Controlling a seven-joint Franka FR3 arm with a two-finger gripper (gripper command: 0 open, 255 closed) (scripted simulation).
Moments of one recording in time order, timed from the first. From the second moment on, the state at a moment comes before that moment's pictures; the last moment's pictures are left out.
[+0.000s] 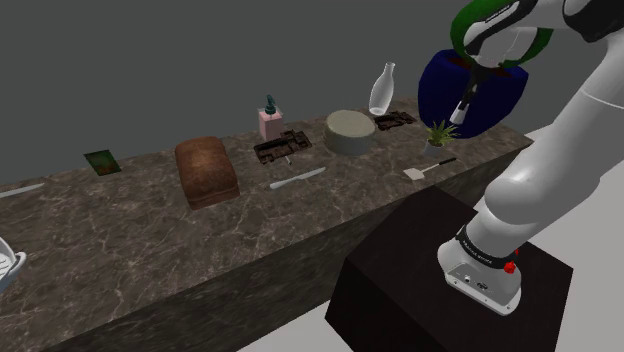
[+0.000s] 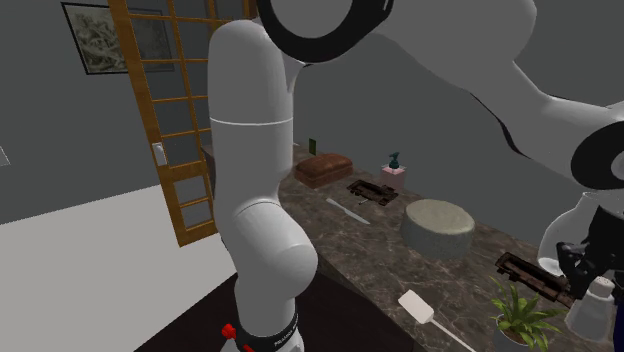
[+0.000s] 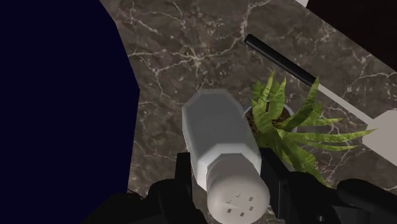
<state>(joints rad) -0.35 0.05 -0.66 -2.14 0.04 2.28 -1.36</state>
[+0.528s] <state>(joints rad) -0.36 0.12 -0.65 -2.18 0.10 2.38 -1.41</state>
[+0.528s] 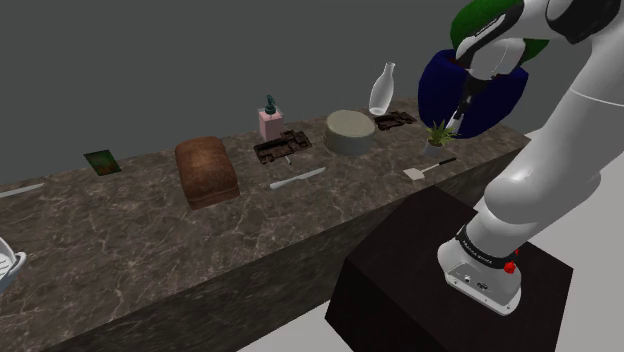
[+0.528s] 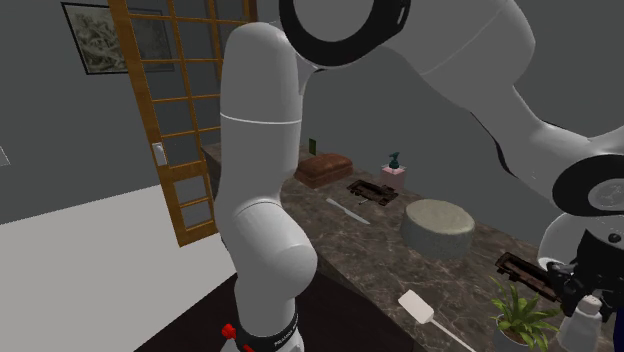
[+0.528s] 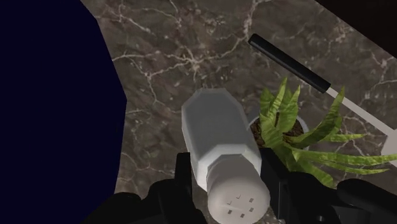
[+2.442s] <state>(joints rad) -0.43 0.33 -0.56 -2.23 0.31 2.59 -1.55</state>
